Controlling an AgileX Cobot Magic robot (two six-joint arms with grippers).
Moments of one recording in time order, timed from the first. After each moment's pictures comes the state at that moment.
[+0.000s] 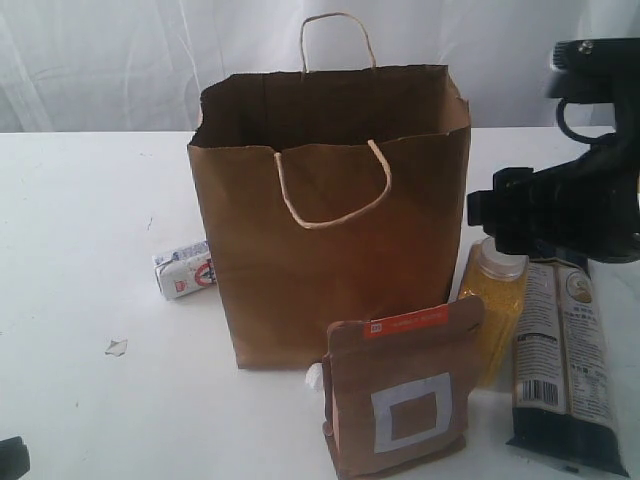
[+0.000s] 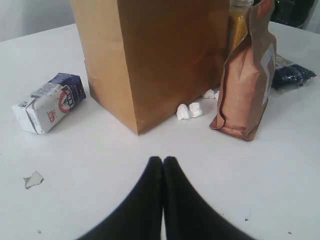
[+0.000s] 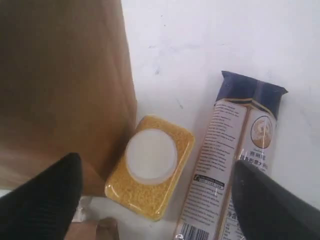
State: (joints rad) left arm -0.77 0.00 0.02 -0.16 0.30 0.13; right arm 0.60 1.09 -0.83 -0.53 0.72 0.86
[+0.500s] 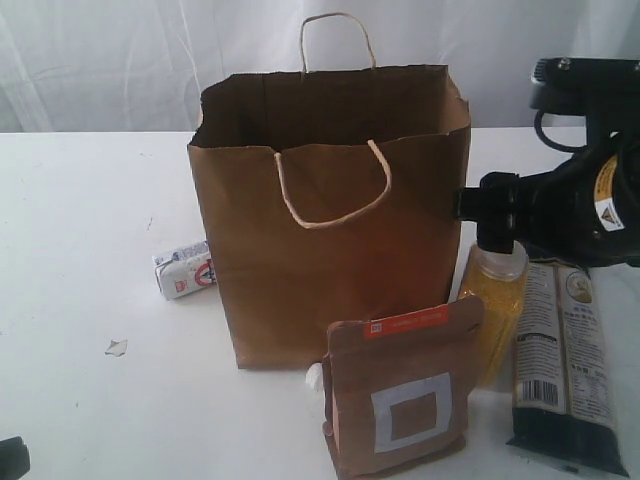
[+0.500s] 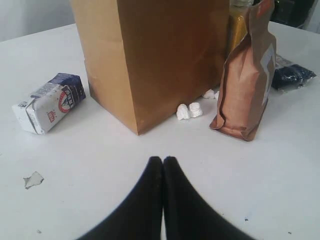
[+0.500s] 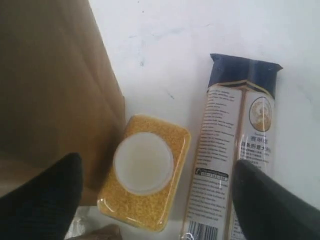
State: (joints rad) left arm -0.77 0.00 0.02 -0.16 0.30 0.13; right arm 0.60 1.18 -0.84 -0.58 0.73 1.02
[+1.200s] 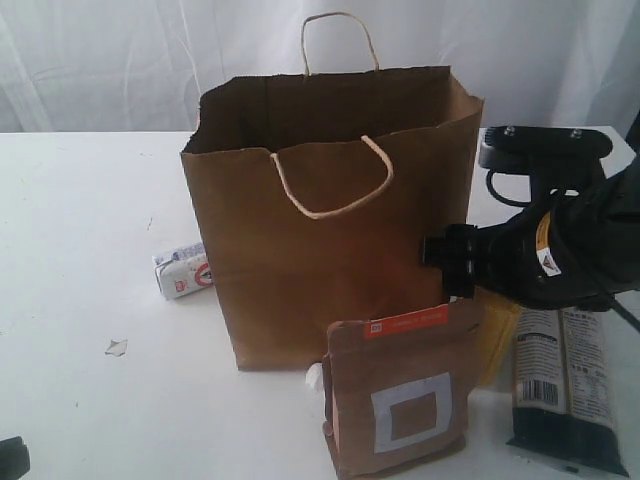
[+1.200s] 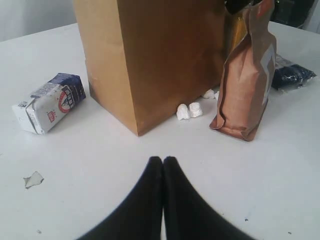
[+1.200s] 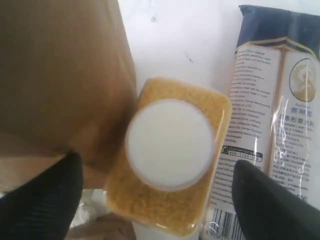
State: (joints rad) left arm -0.77 0.00 0.02 -0.16 0.30 0.13; right arm 0.60 1.32 -0.78 -0.54 0.61 1.05
